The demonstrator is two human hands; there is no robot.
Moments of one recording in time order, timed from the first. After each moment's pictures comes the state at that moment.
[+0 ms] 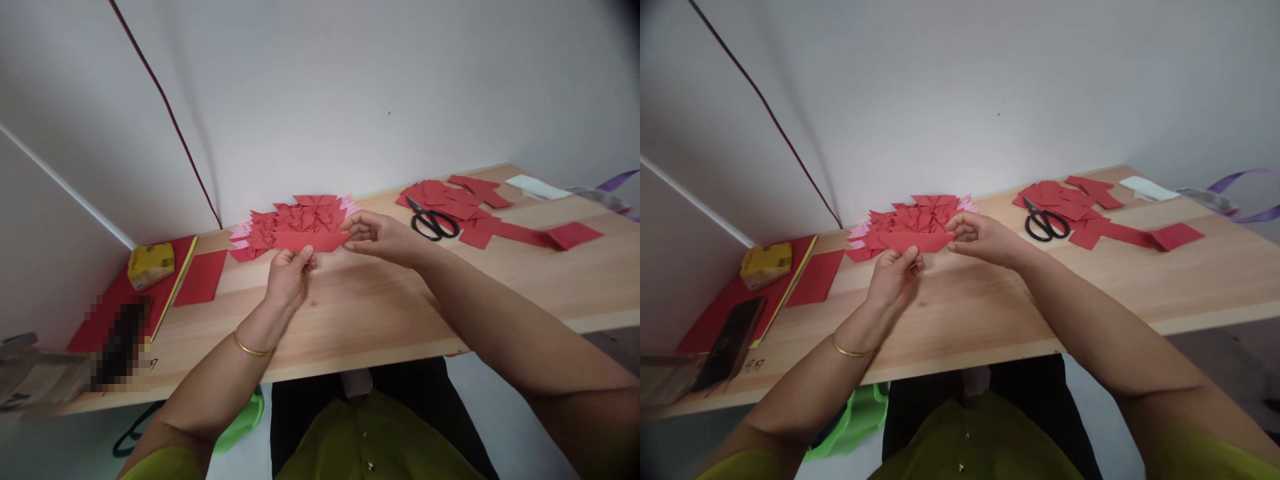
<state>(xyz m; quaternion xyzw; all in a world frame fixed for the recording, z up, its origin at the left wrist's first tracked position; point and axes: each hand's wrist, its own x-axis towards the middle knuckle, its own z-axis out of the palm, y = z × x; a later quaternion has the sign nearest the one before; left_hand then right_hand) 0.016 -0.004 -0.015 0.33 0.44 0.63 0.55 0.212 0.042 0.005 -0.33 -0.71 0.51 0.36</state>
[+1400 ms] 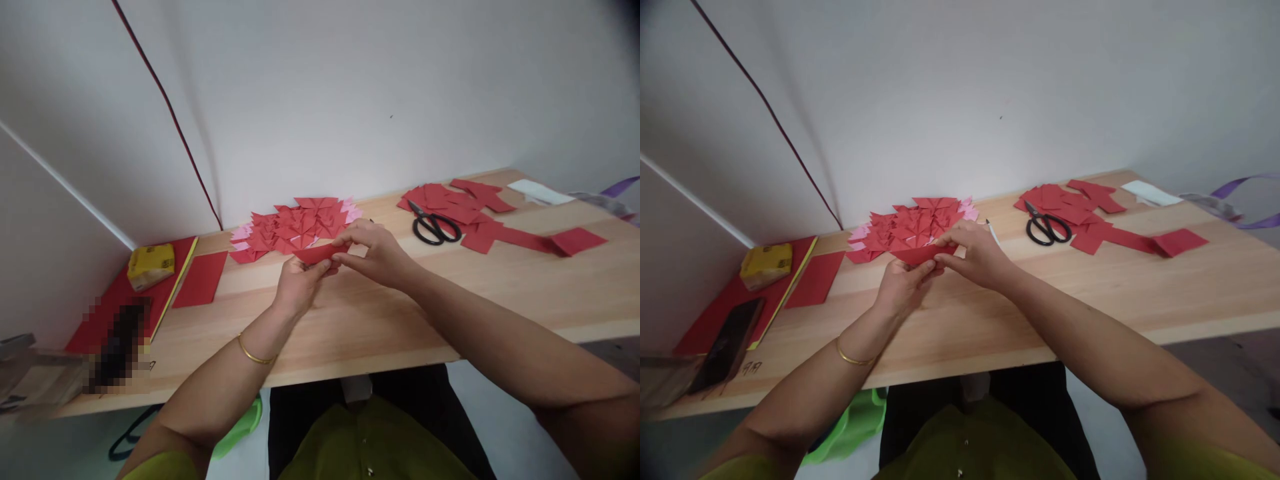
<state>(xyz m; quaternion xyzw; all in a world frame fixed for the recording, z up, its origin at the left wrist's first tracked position) 0.025 -0.010 -0.019 0.39 0.39 0.58 0.60 0.192 0.029 0.000 -0.33 -0.83 0.15 0.42</state>
